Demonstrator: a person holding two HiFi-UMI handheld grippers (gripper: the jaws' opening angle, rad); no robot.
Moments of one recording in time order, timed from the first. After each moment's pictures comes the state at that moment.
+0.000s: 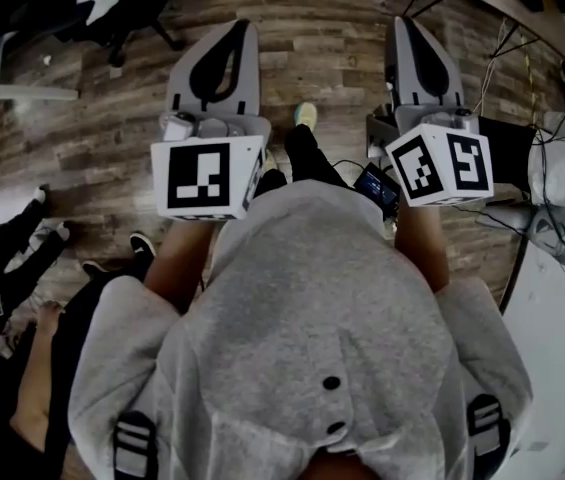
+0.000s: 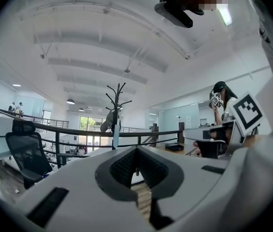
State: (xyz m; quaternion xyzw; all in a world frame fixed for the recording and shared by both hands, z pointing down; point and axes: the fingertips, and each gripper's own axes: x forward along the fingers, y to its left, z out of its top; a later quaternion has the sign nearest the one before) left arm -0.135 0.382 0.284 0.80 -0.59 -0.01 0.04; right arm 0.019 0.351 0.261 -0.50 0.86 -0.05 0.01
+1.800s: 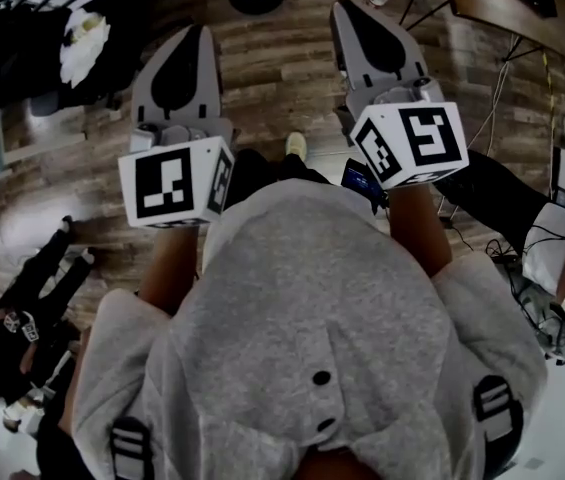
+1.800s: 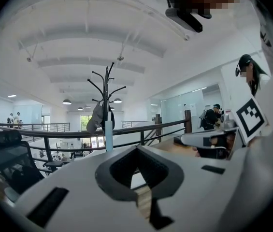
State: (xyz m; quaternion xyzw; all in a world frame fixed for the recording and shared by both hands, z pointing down) left arm 0.003 0.090 0.289 0.79 -0.60 0.06 0.03; right arm 0.142 0.060 0.298 -0.46 0.89 -0.07 -0.01
